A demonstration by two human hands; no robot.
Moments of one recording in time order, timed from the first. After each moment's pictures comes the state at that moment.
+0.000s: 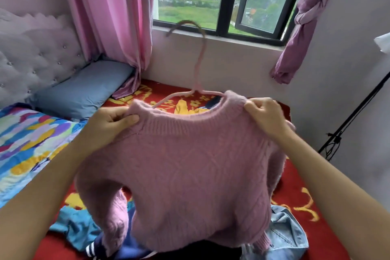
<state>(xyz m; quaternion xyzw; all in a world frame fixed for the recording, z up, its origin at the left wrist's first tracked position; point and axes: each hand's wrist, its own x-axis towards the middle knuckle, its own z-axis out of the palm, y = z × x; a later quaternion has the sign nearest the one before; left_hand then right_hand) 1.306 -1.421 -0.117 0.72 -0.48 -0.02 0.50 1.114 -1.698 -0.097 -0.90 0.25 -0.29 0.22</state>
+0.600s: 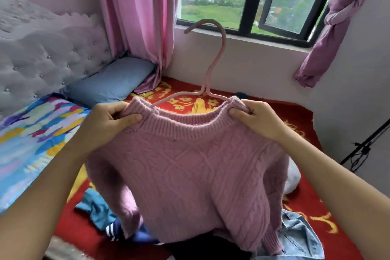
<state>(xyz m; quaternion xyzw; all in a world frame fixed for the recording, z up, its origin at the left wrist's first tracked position) 1.303 -1.372 -0.107 0.76 -0.42 0.04 0.49 1.143 -1.666 -0.098 -0.93 0.11 -0.21 0.27</state>
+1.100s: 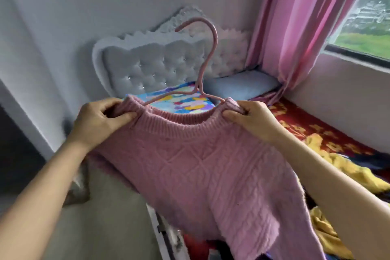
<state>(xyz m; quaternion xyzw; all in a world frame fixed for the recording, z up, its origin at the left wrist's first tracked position) 1.145 -1.152 -0.108 0.87 -0.06 0.27 0.42 1.214 -1.473 -0.092 -0.91 -0.22 -0.10 0.33</state>
